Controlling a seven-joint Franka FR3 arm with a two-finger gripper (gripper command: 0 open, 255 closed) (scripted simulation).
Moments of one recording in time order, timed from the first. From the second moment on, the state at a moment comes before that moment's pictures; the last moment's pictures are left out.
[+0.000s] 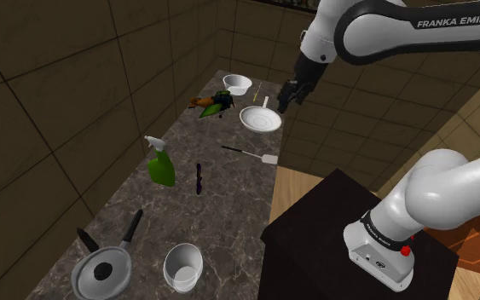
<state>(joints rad) 0.10 -0.56 0.12 -2.45 0.05 2.02 0.14</state>
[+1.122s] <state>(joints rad) 0.16 0.01 0.34 -2.22 -0.12 2.35 0.41</state>
